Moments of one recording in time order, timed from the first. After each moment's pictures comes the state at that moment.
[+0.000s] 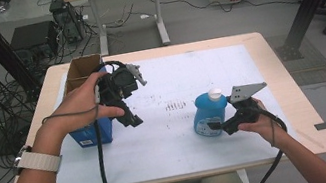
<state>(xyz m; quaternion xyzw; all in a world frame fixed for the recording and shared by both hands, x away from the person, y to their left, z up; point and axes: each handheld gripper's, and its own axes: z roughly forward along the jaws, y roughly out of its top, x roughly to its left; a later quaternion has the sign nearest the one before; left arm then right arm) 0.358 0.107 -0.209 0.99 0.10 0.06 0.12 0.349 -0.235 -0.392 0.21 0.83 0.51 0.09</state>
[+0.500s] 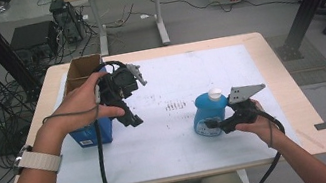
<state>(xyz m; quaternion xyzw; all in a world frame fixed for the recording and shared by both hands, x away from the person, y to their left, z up) 0.359 0.106 -0.210 0.99 0.10 0.06 0.12 0.350 -0.232 -0.397 0.20 0.82 0.52 0.09</state>
